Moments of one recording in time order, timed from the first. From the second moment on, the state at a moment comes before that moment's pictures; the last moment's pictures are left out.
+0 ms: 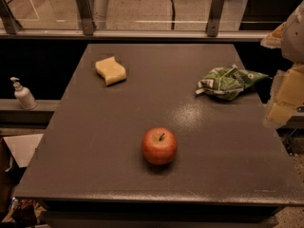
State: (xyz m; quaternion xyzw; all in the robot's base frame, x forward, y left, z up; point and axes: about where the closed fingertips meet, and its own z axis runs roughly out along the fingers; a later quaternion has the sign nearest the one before) arm 0.438 -0.217 0.976 -0.60 0.78 -0.03 0.16
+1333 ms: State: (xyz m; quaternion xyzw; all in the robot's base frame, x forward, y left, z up) arm 0.522 -0.228 0.940 -0.59 0.77 -0.02 0.24
